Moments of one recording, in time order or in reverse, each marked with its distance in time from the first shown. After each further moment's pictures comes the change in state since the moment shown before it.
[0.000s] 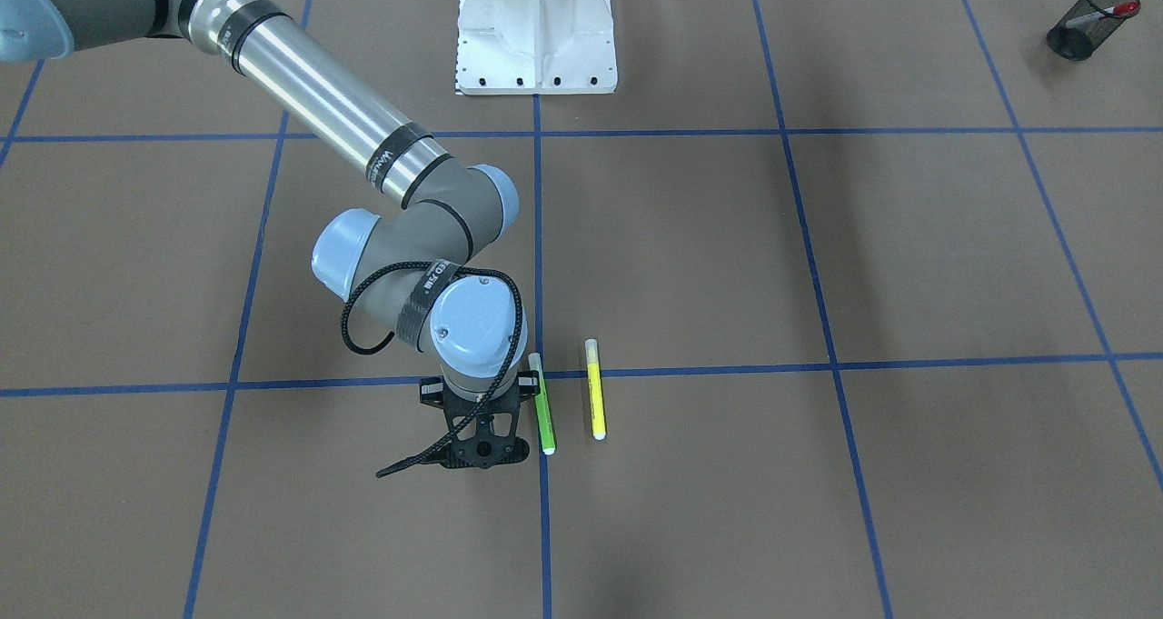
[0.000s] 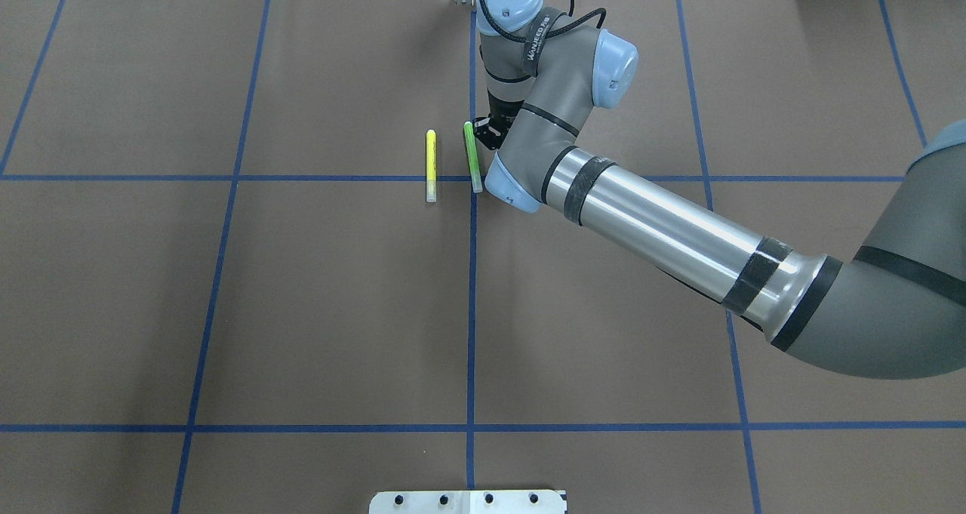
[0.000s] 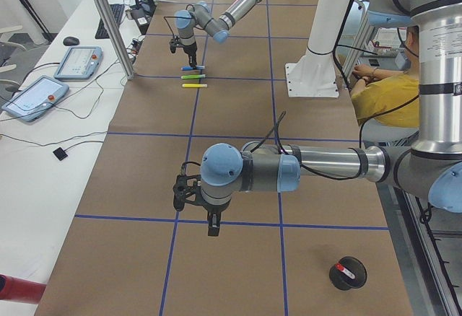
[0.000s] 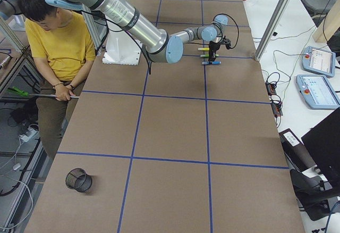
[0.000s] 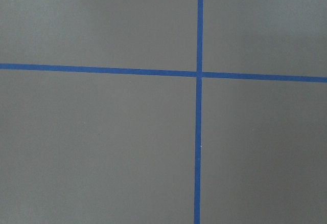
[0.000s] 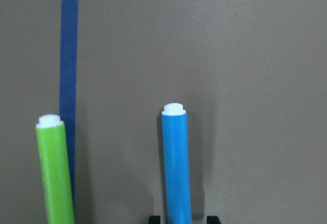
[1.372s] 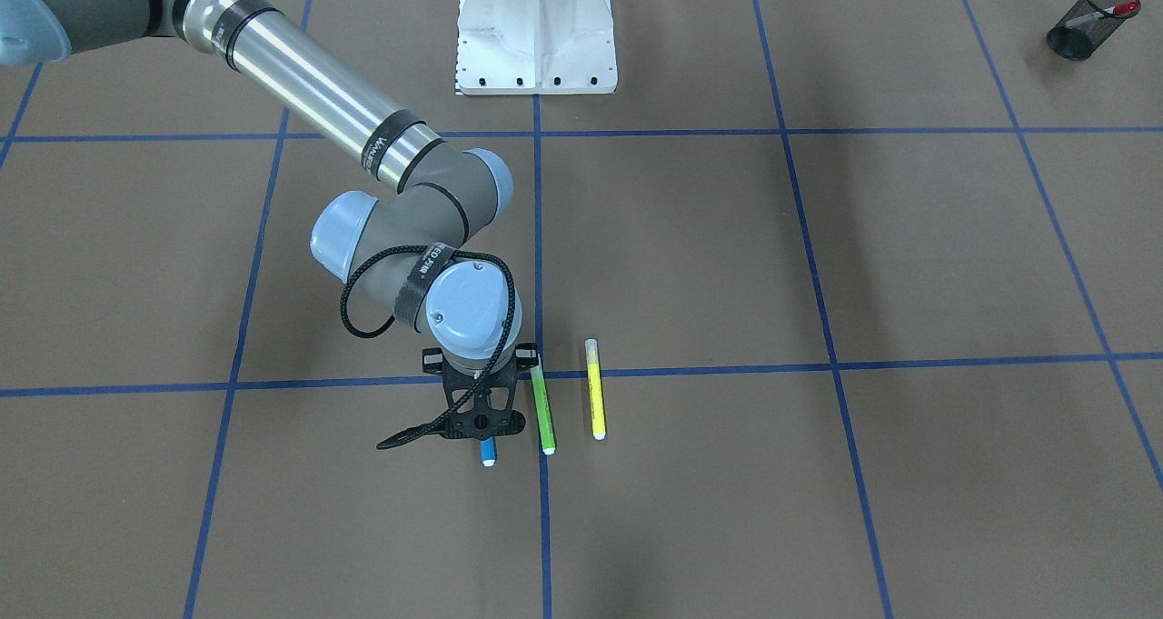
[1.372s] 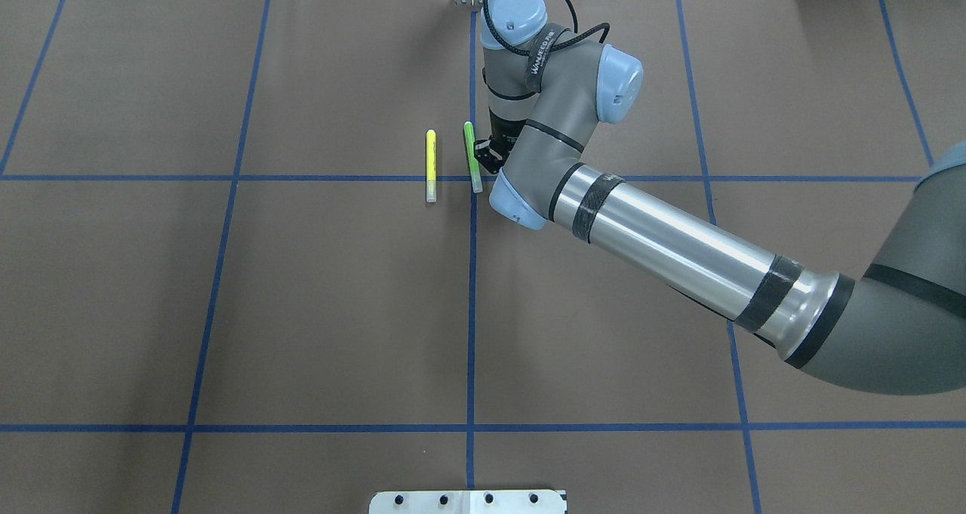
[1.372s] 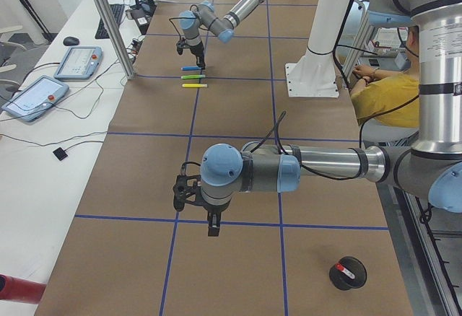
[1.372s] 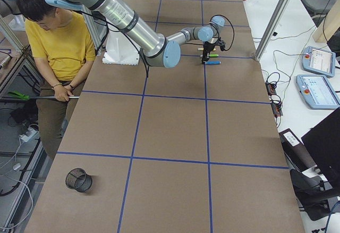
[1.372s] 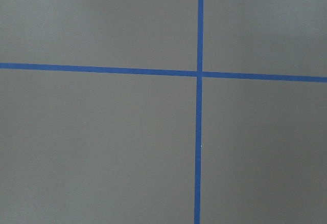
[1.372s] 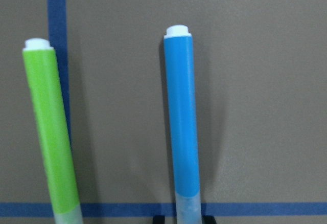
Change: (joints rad) left arm 0.000 0.000 0.001 -0.001 0.001 0.000; right arm -0.017 -0.052 0.106 -0.107 0.090 0.000
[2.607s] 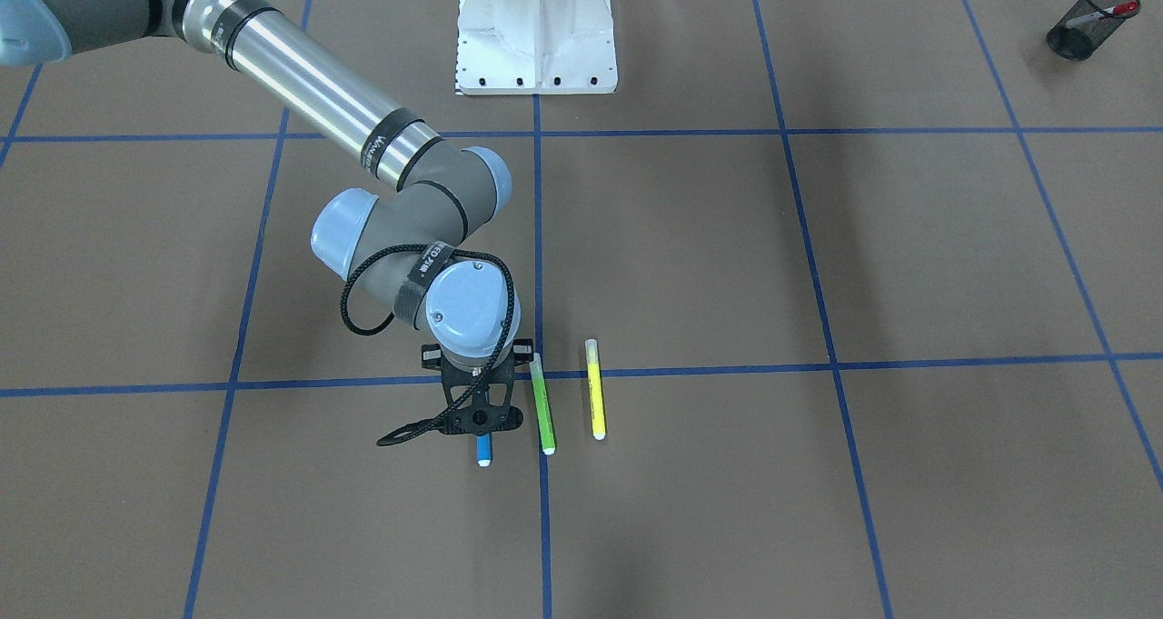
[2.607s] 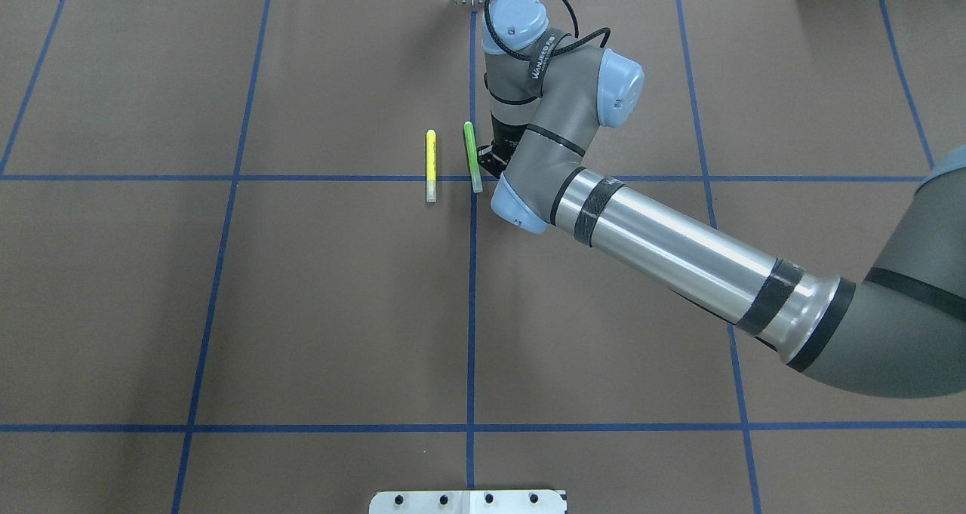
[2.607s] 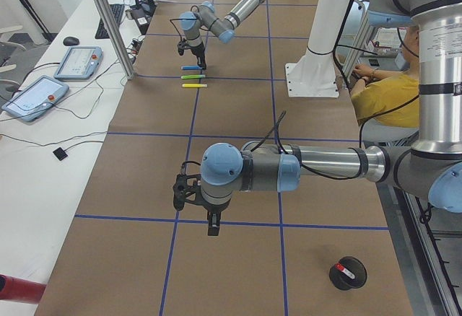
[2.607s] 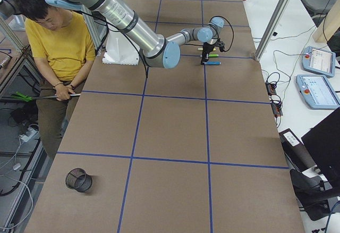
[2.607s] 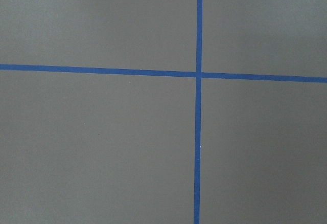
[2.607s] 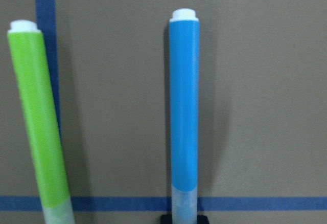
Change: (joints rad) left arm 0.000 0.000 -0.003 0.000 0.000 0.000; right arm -0.005 -0.008 0.004 -0.002 0.000 -0.009
